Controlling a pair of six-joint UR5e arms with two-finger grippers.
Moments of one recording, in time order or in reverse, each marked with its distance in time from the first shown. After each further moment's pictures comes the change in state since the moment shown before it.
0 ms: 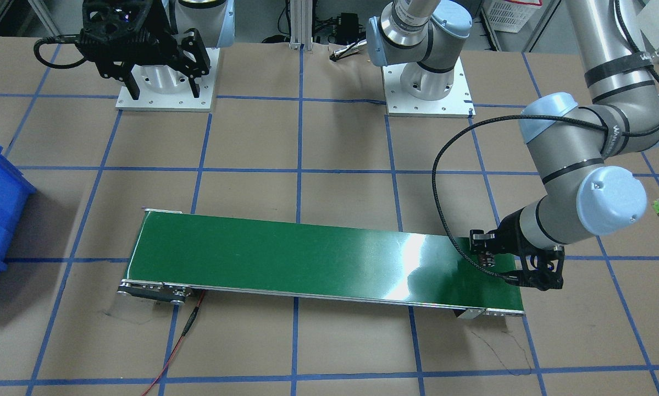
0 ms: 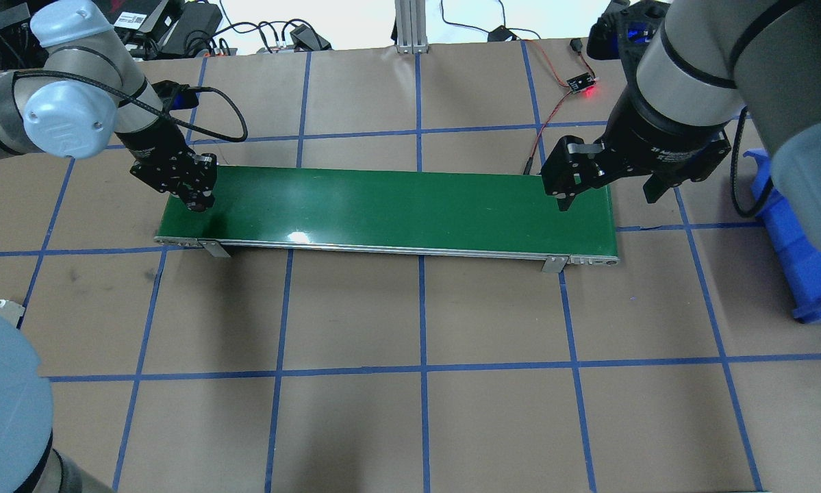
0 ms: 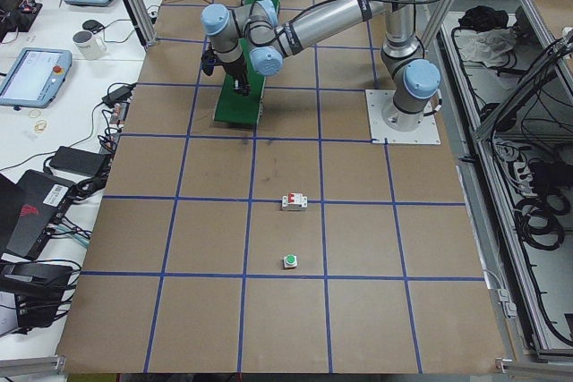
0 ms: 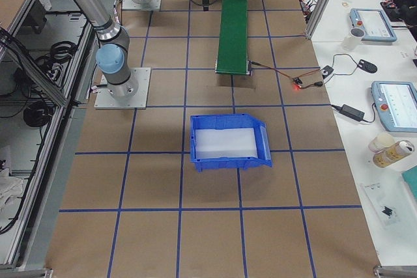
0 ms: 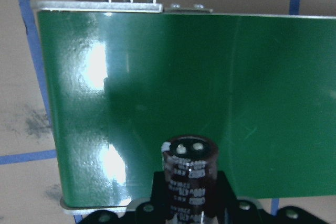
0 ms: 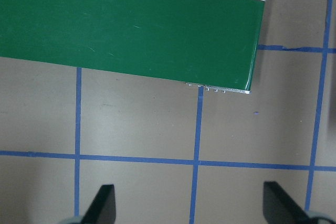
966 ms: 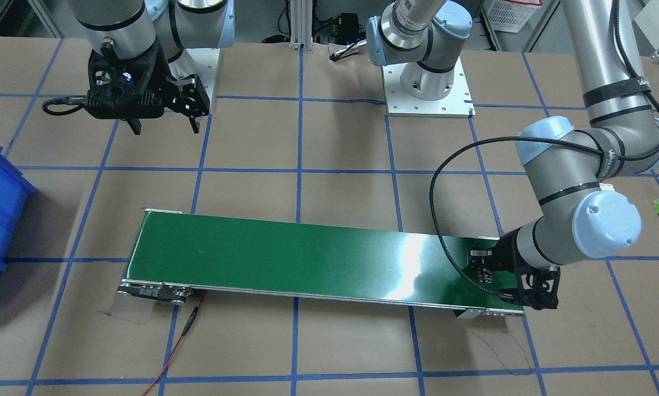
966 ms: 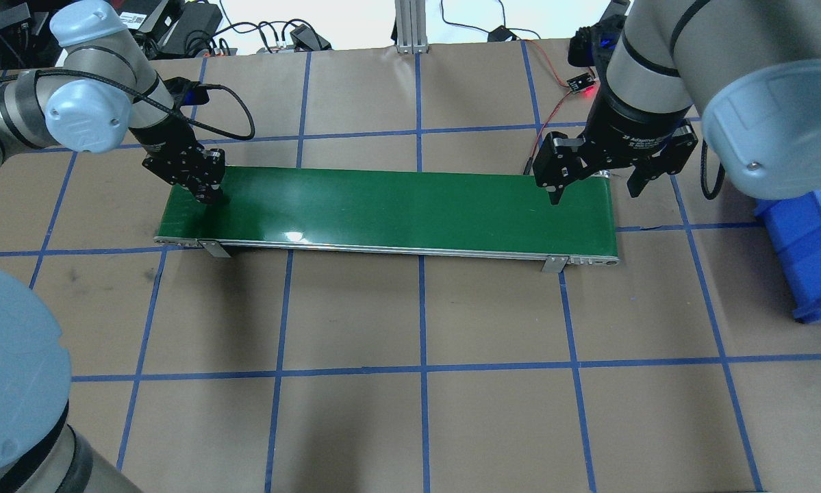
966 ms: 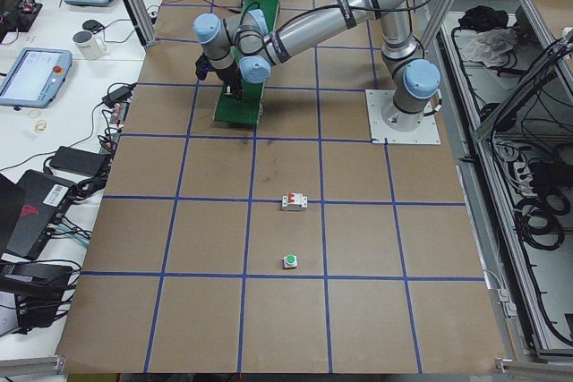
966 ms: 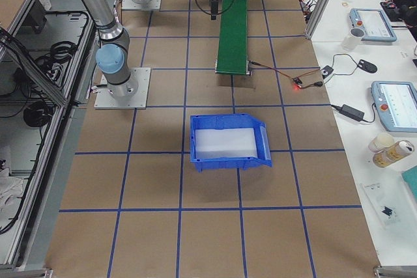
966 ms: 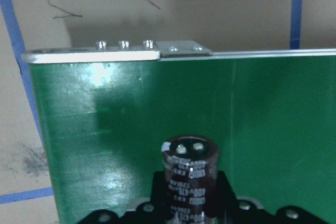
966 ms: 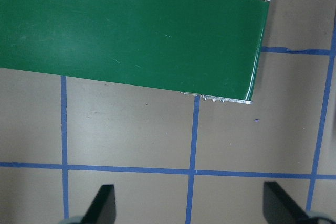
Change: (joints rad) left arm -0.008 -0.067 0.046 0.035 -0.010 0.034; right arm -0.011 0.122 -0.013 -0.029 -0.015 -0.007
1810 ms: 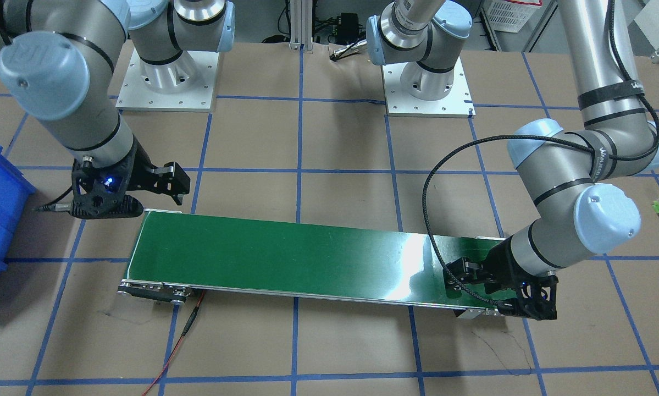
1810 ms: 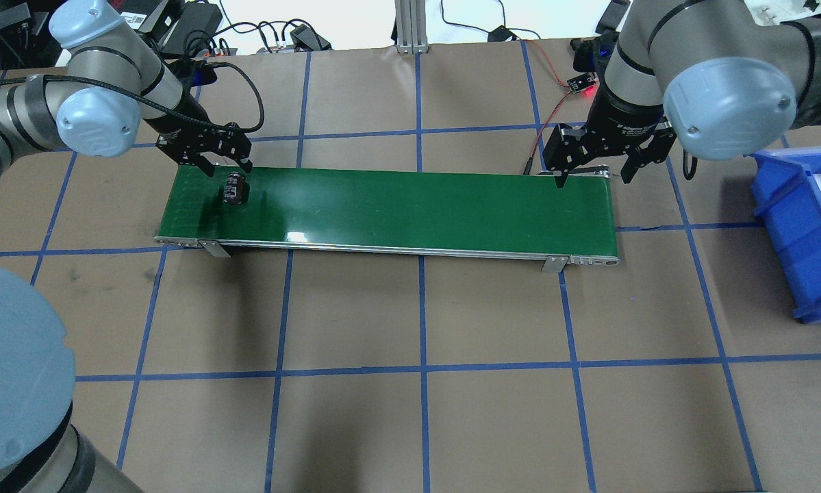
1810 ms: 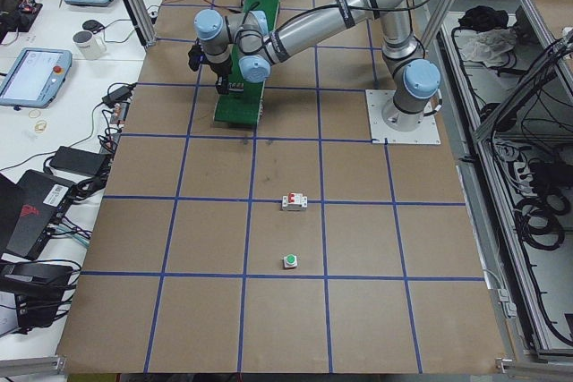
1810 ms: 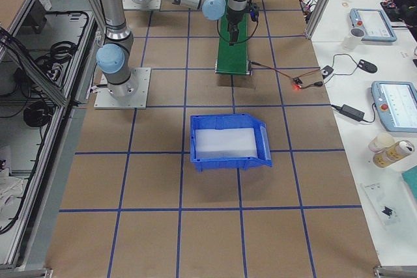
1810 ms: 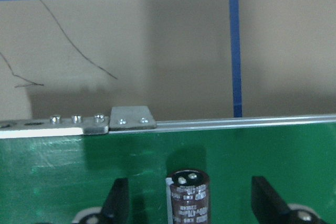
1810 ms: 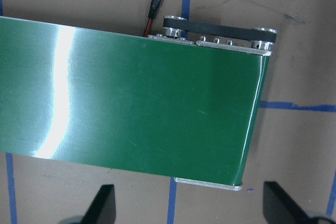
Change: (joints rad) left arm -0.018 0.002 -0.007 0.148 -0.158 -0.058; right arm -0.098 0.213 0.023 -0.210 0.019 -0.110
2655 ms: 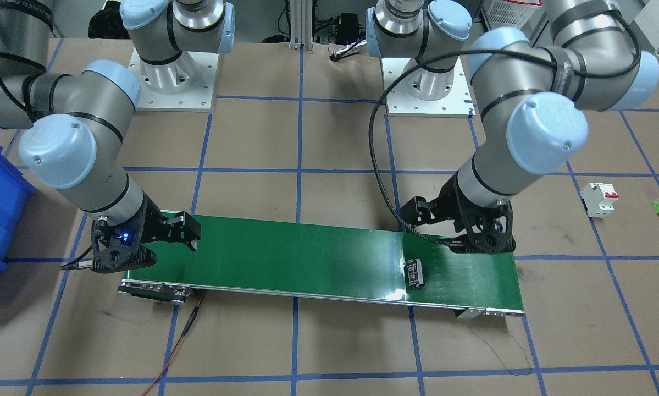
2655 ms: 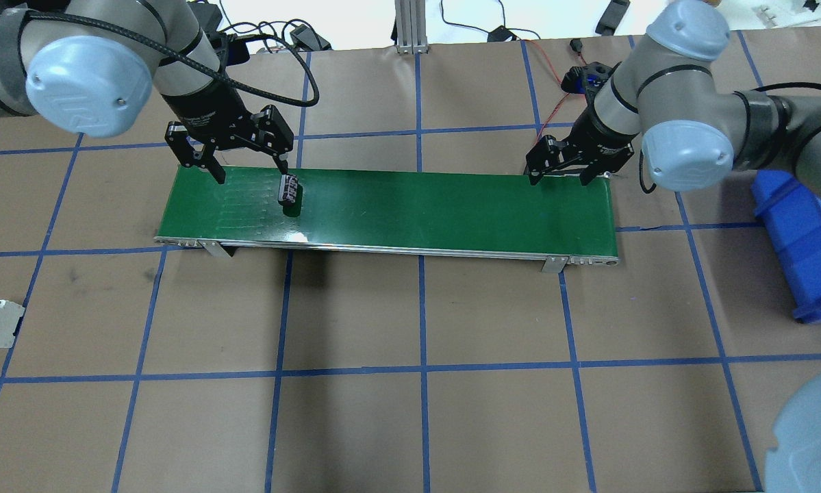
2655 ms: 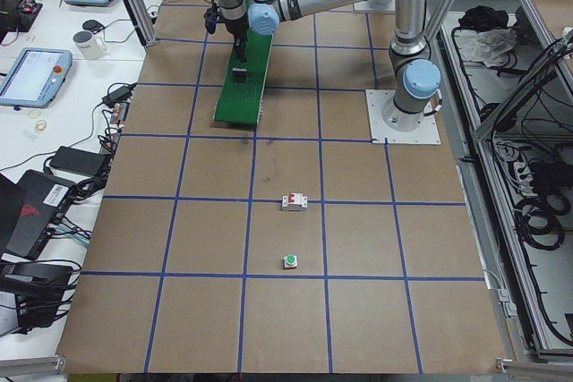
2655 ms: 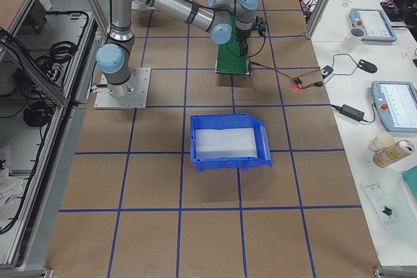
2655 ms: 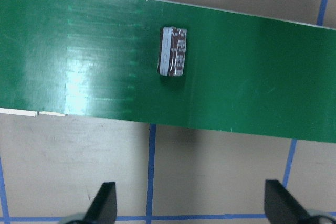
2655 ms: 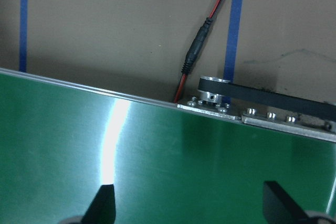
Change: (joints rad) left arm -0.188 0.242 0.015 -0.325 0.112 -0.311; right arm -0.075 0.143 0.096 -0.304 0.244 -0.087
